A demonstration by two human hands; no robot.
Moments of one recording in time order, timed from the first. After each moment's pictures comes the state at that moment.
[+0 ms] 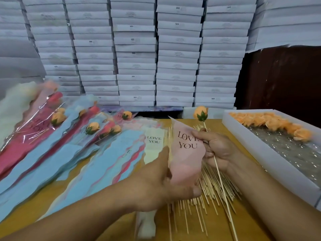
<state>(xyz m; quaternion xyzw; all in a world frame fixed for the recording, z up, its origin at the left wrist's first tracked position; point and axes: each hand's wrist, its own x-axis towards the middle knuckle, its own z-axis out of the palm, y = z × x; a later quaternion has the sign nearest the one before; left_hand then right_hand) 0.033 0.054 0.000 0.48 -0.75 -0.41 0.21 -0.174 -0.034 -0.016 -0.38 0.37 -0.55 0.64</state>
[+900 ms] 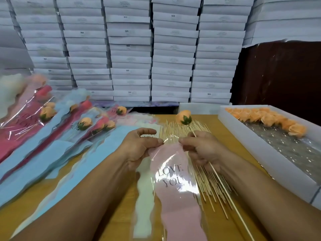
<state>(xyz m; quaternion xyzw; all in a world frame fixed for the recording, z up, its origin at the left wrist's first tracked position) 0.042 -0.054 -0.028 0.43 -0.45 -0.60 0.49 -0.163 -0.029 -0.024 -0.50 0.50 -0.46 0.54</state>
